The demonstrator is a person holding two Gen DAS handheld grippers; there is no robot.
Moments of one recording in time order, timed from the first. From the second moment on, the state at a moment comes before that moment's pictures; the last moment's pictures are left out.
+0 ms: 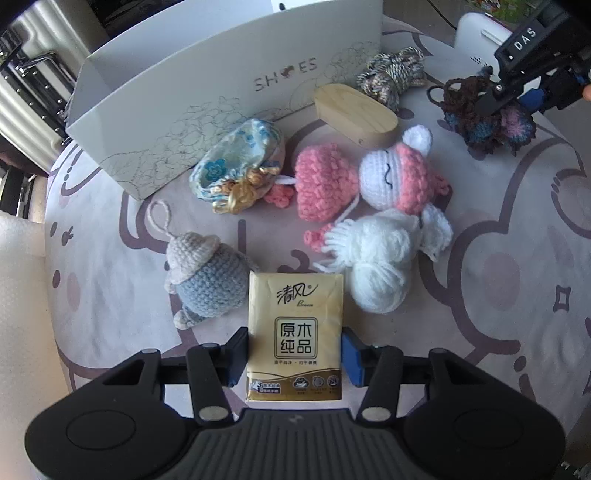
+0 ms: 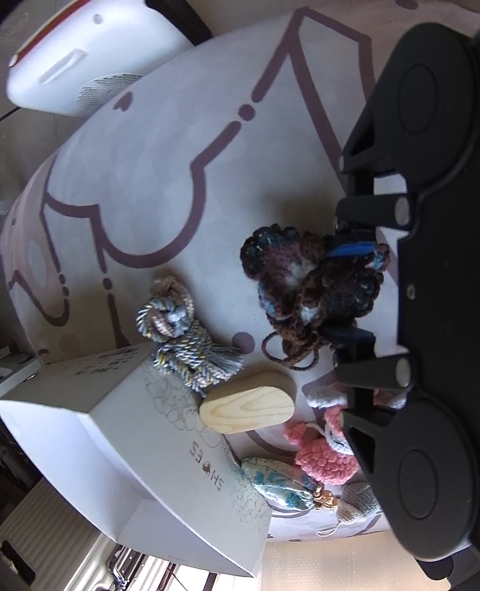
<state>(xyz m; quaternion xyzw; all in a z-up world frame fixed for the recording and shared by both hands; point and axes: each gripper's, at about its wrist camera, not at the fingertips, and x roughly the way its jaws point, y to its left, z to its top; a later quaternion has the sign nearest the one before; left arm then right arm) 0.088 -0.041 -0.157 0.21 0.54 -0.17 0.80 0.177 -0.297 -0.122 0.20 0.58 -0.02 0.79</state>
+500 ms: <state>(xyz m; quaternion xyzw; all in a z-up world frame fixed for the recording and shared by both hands) 0.083 -0.006 -0.059 0.08 0.47 -0.09 0.87 0.151 -0.281 -0.034 0.16 0.49 0.01 0.86</state>
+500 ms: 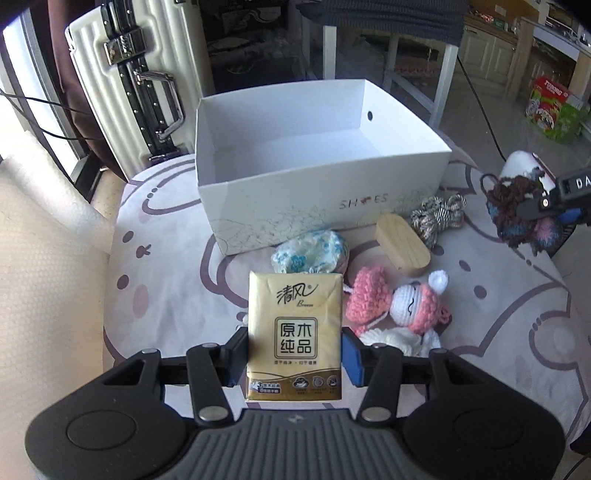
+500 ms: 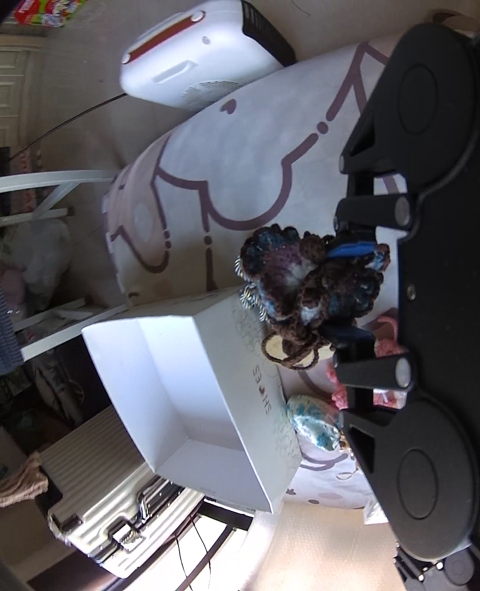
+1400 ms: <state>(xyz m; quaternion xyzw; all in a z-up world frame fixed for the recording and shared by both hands) 0.044 -0.015 -0.003 -0.01 0.40 -0.05 0.91 0.069 -0.218 0.011 0.05 0.40 0.05 0.91</state>
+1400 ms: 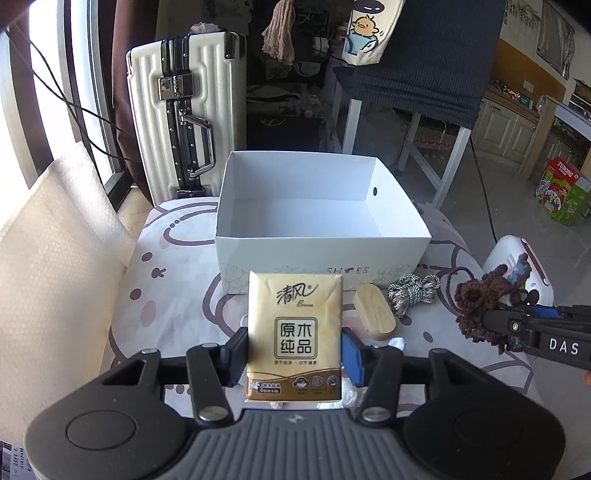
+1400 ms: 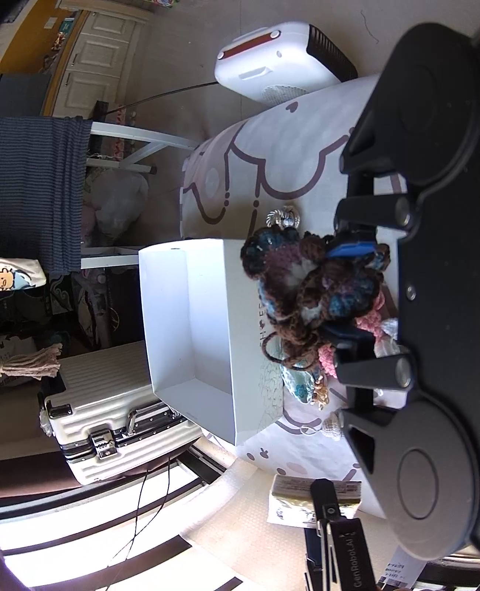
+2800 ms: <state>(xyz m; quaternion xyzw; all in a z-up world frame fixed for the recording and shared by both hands) 0.247 -0.034 0.010 -0.01 0.39 -0.06 0.92 0.275 -0.215 0.029 0.06 0.36 0.08 0.93</state>
